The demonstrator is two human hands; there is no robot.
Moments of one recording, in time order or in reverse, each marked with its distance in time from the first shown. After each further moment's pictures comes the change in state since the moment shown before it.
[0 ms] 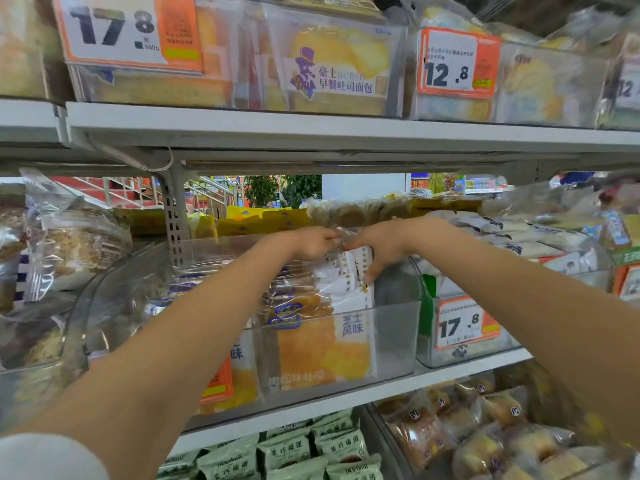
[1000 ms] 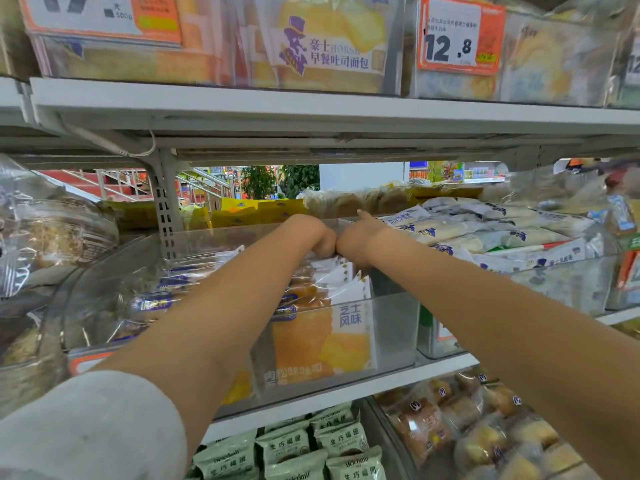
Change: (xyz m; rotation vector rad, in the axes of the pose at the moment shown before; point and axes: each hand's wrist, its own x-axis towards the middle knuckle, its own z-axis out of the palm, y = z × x) left_hand 0.033 0.015 0.006 0.576 -0.297 -0.170; right_hand 0.032 -0.031 0.022 -0.576 0.025 0.075
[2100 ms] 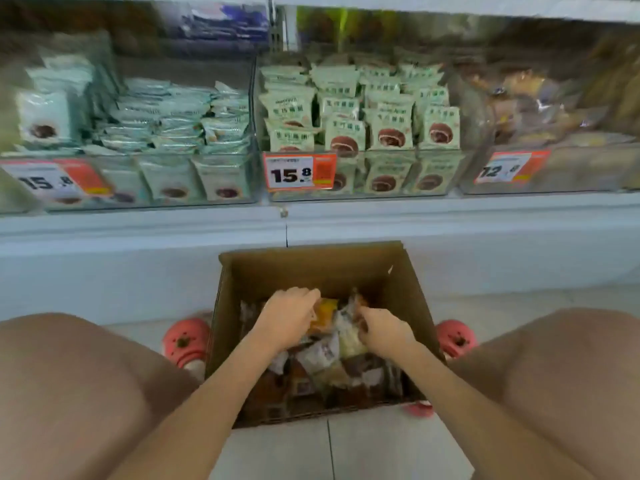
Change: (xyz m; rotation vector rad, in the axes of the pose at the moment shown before) left_hand -0.389 0.183 0.506 -0.561 0.030 0.030; right_hand -0.331 -0.438 0.232 1.071 -0.532 -0.095
